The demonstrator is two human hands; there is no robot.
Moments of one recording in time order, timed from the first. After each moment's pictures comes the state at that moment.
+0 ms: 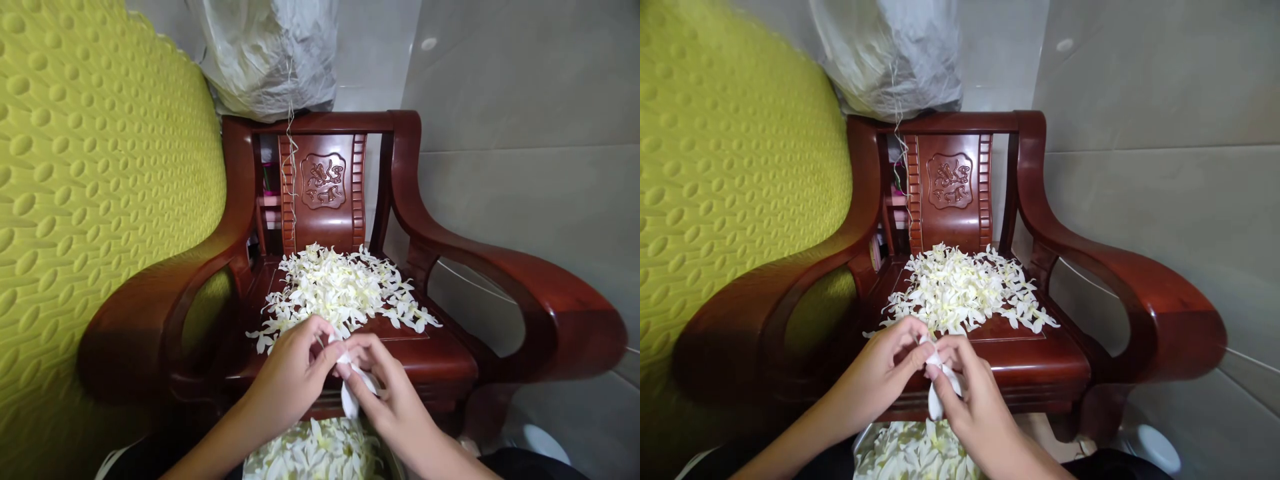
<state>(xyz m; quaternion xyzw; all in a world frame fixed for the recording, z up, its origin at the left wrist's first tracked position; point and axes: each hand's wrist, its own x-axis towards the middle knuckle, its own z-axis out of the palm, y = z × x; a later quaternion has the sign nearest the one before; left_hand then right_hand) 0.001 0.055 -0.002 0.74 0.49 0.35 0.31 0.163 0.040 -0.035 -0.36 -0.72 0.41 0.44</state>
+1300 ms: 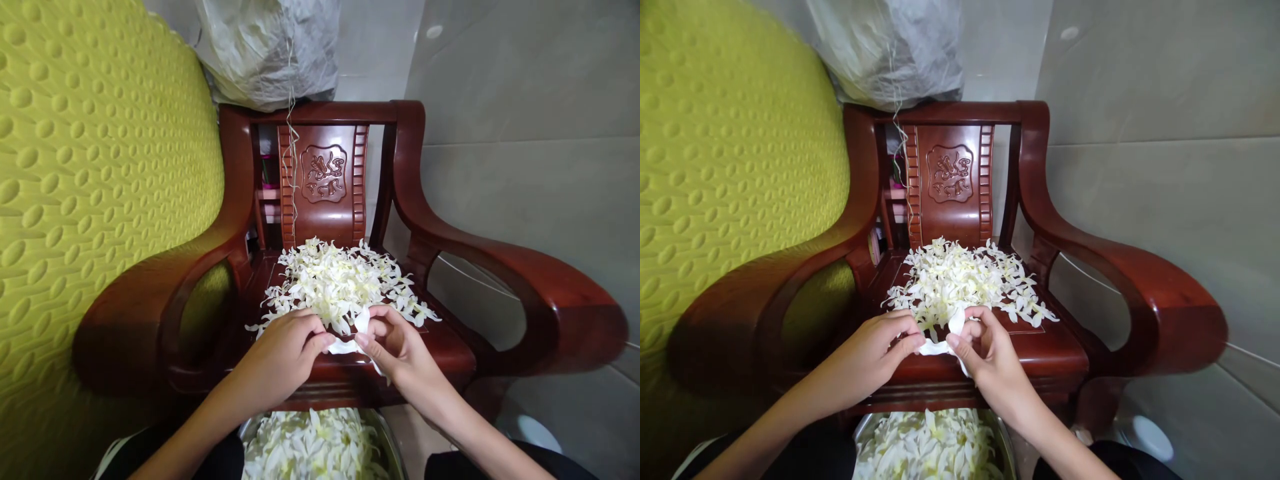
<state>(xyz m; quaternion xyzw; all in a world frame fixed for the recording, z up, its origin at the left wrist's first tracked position) -0.012 0.059 0.019 0.80 0.50 0.23 0.25 0.180 0.067 -0.030 -0.38 -0.57 0.55 0.48</state>
